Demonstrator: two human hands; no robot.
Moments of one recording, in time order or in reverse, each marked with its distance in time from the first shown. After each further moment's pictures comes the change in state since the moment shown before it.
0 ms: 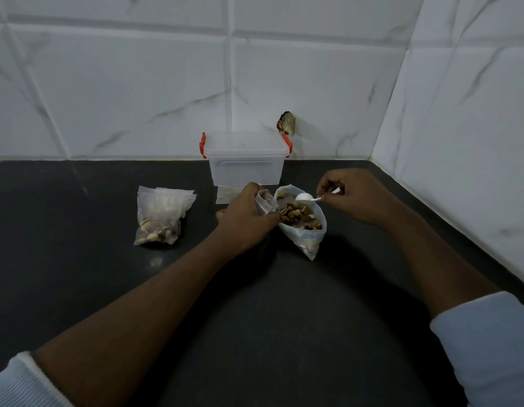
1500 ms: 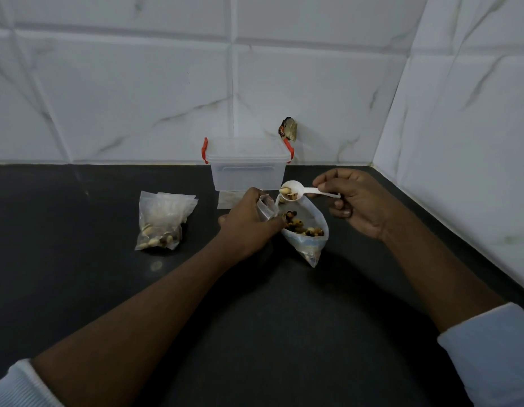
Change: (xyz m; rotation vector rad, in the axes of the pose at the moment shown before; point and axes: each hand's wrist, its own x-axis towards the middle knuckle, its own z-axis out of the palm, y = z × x) left_hand -0.002 0.001 0.000 -0.014 -0.004 0.015; right_hand 0.003 -0.016 0.007 1.069 0.018 0.328
